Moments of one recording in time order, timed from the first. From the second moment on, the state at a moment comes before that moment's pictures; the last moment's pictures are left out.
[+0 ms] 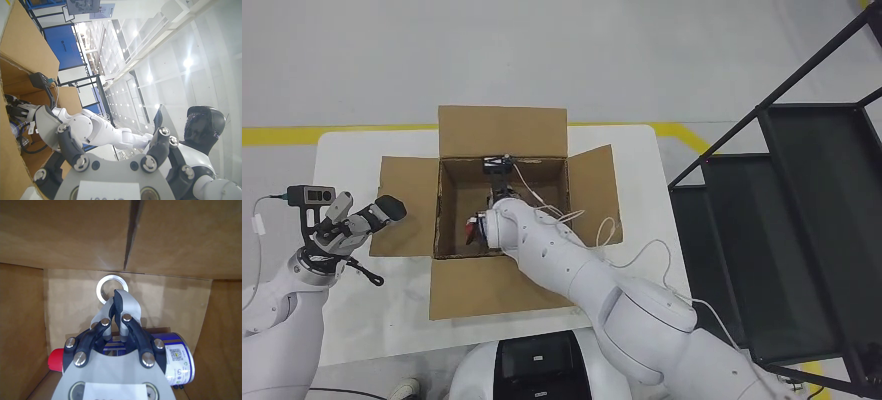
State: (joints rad) left arm 1.42 -1.02 -1.64 -1.44 -0.85 -0.50 -1.10; right arm -0.59 -1.93 0.62 -0.41 -0.64 0.54 0.23
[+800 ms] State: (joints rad) left arm 1.42 -1.02 -1.64 -1.44 -0.85 -0.50 -1.10; right arm -0.74 -1.87 0.71 -0.62 -0.81 0.63 0.15
